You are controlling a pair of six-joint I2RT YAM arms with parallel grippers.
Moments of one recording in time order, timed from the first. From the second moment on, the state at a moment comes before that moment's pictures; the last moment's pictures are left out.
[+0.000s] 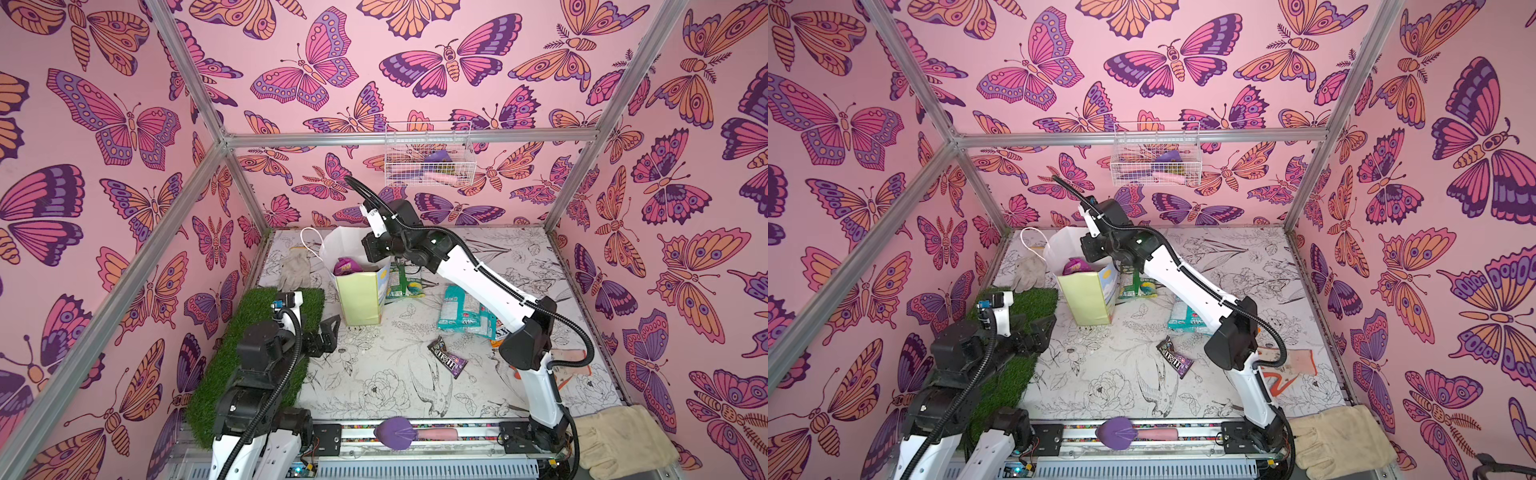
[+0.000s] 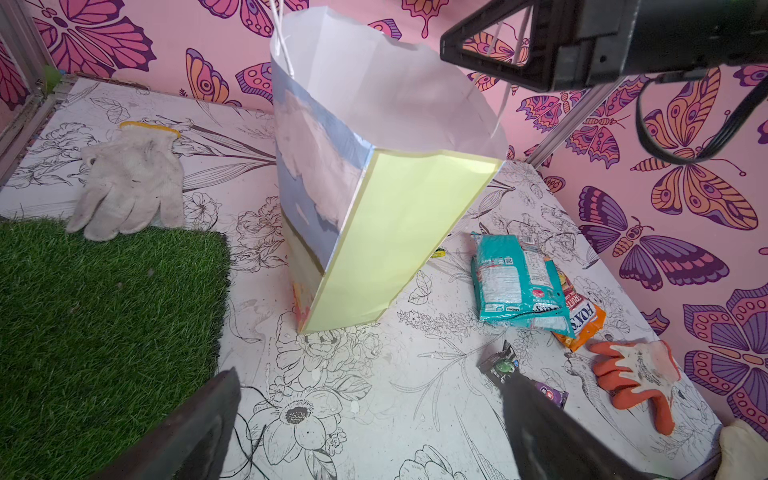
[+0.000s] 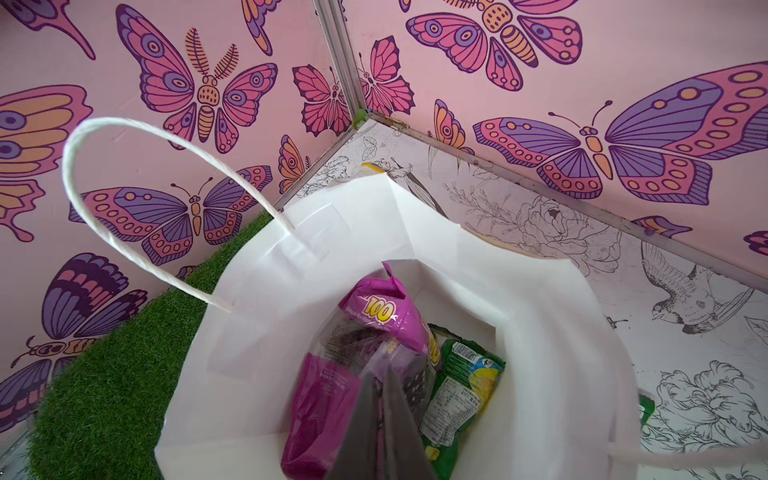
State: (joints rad) left arm -0.11 0.45 0.75 -0.71 0.25 -0.26; right arm 0.85 2.13 2.32 -0.72 -0.02 0.25
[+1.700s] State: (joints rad) left arm -0.11 0.45 0.75 -0.71 0.25 -0.26; right arm 0.85 1.69 1.85 -0.64 0.14 0.27
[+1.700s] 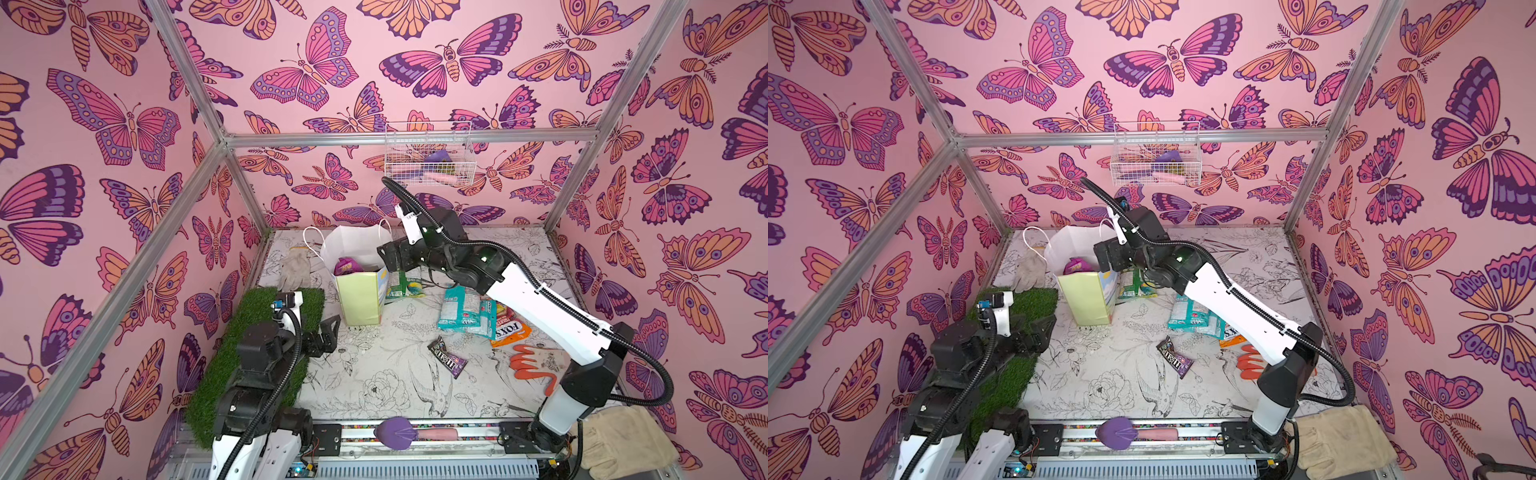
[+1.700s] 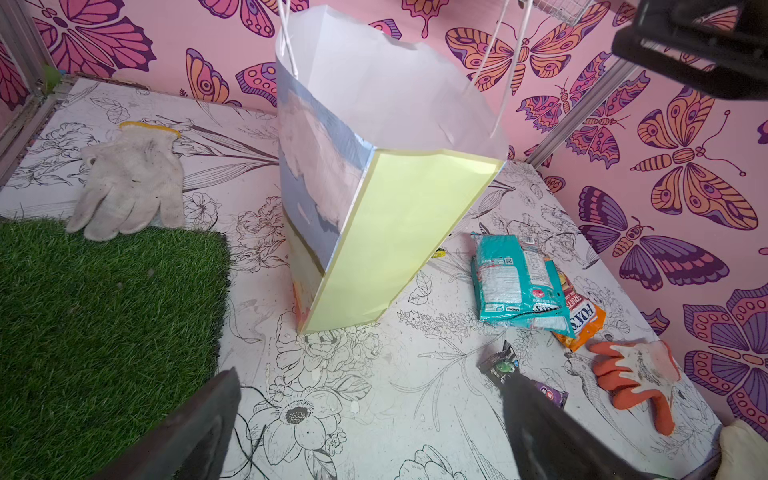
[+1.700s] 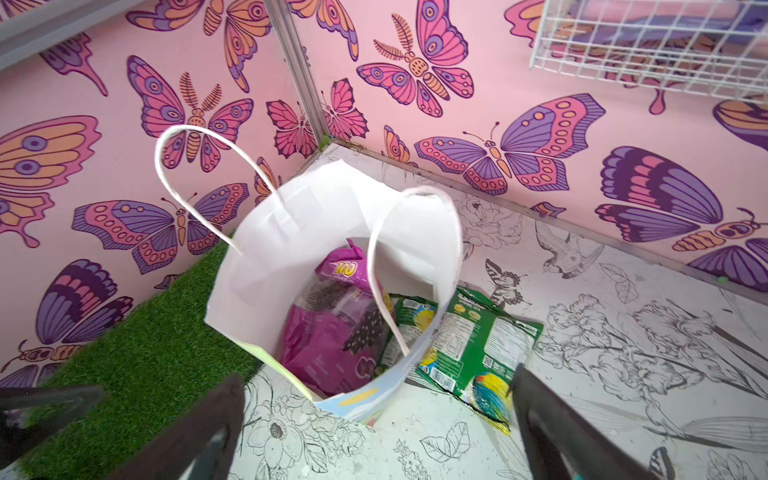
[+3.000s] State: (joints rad) left arm -0.11 0.45 0.75 -0.71 0.25 -0.26; right arm 0.44 1.85 1.51 -0.56 -0.34 0.61
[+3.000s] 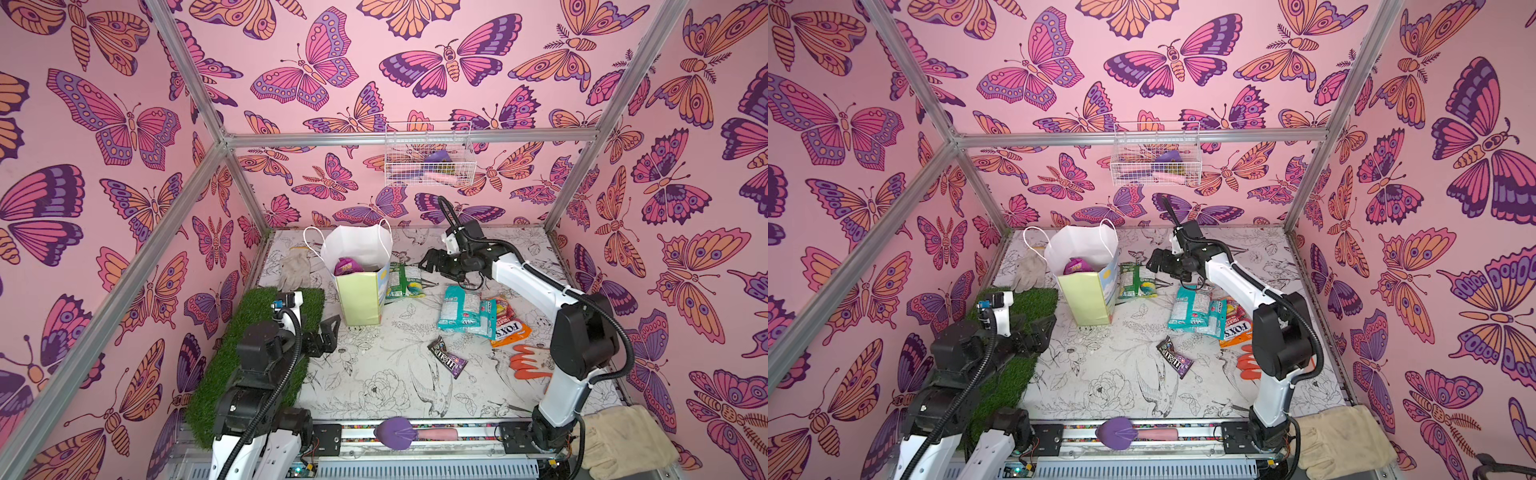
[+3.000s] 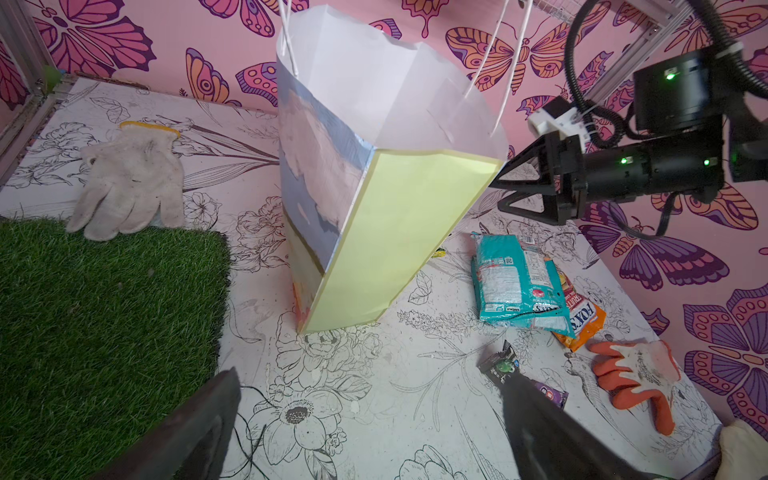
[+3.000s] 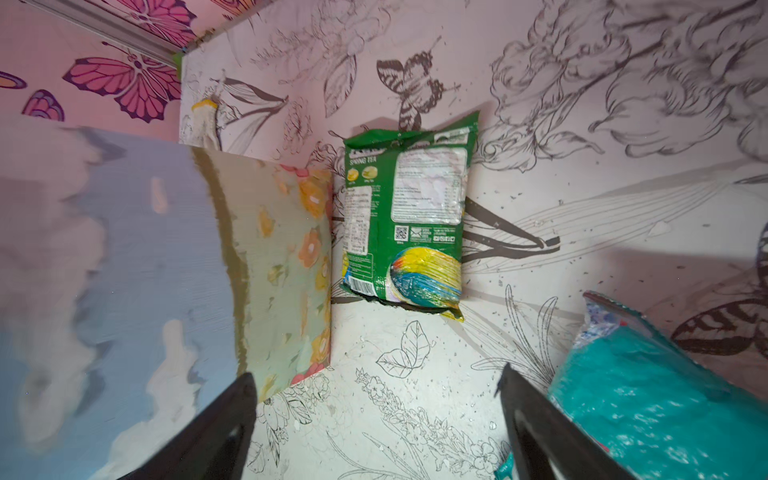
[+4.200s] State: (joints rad) left arm -0.11 0.45 0.75 -0.71 0.25 -0.26; right arm 0.41 2.11 1.53 -0.54 -0.44 0.63
